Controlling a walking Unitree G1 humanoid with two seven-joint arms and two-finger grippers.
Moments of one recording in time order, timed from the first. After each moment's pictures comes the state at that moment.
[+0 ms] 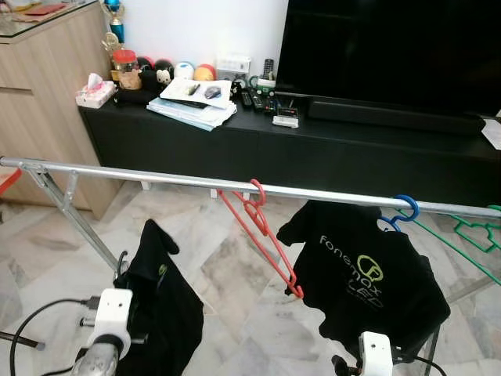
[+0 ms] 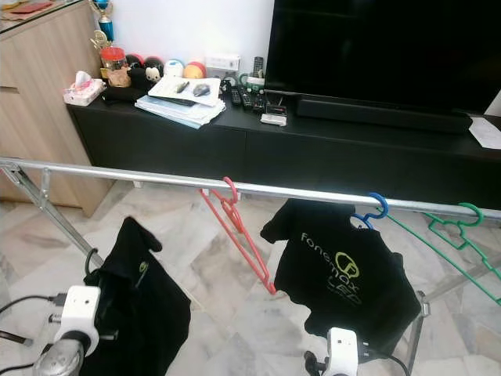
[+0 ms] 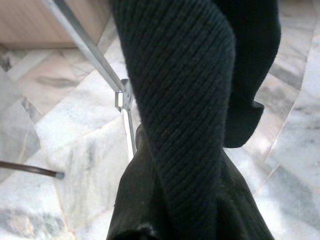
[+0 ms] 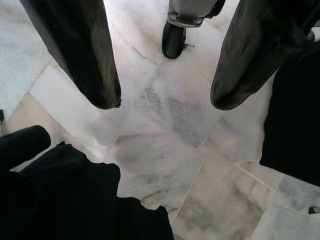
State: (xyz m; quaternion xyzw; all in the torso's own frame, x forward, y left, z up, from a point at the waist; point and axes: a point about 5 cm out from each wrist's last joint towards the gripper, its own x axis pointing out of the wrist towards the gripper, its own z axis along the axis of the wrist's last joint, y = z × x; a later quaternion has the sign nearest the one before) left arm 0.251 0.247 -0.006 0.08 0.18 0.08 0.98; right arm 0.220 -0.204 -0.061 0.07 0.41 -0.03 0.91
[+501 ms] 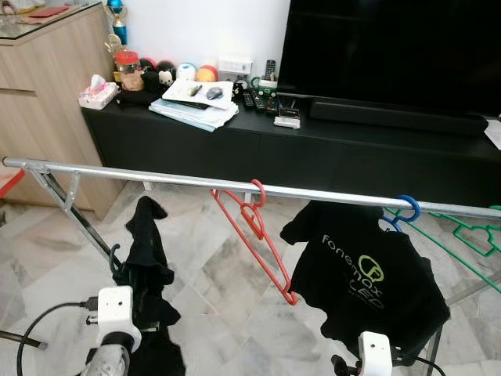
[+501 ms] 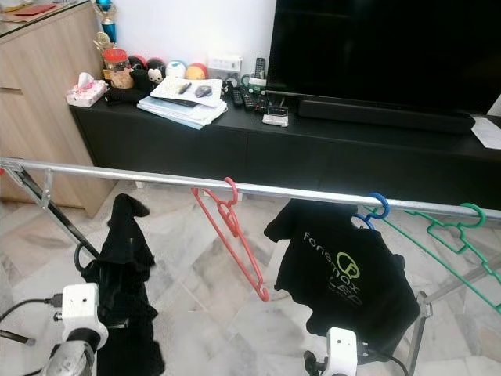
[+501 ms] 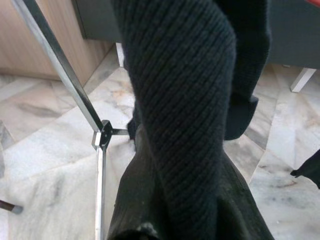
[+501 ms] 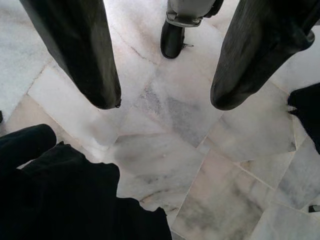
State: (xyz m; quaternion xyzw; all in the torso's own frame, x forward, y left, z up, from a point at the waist) left arm 0.242 0.222 0.016 0.01 0.07 0.08 0.99; right arm 0.221 -0.202 -0.061 0.07 0.41 -0.03 0.91
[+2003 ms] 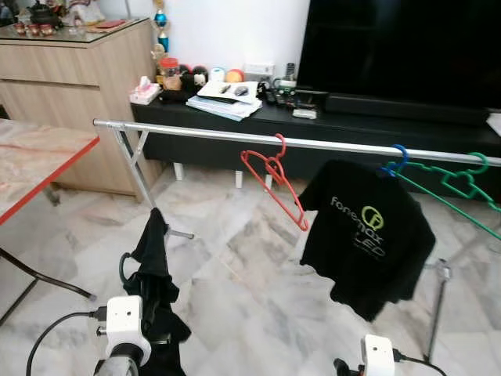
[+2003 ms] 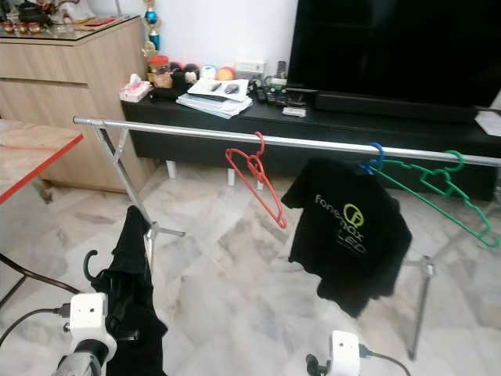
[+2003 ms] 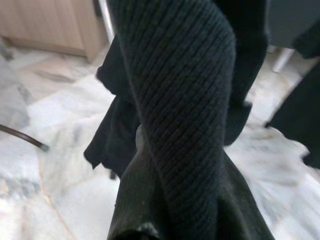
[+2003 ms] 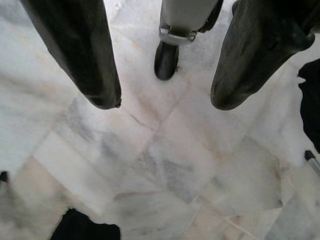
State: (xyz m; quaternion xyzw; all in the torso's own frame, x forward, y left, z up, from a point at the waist) left arm 0.239 0.208 0.026 -0.01 0.09 0.05 0.99; right arm 0.218 -0.203 -0.063 0.08 0.42 -0.03 0.91
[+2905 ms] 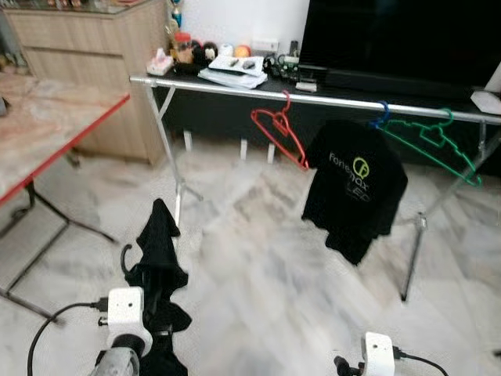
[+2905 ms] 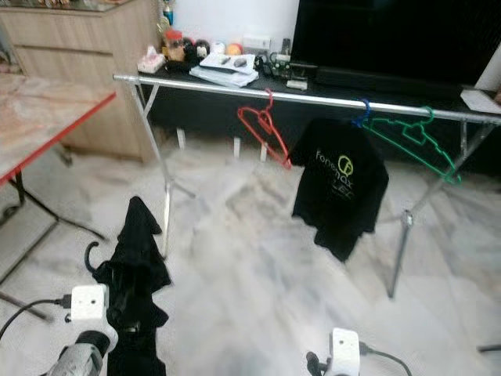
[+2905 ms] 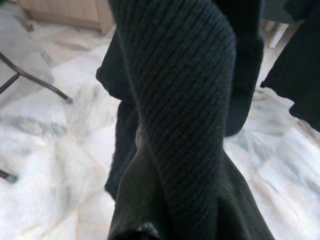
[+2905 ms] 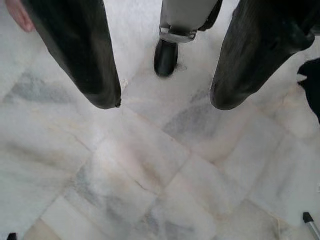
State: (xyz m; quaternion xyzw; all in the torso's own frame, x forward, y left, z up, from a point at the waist) left arm 0.240 0.208 0.029 -0.01 0.09 0.05 0.99; right arm 0.218 -0.201 -0.063 0.08 0.42 -0.03 0.90
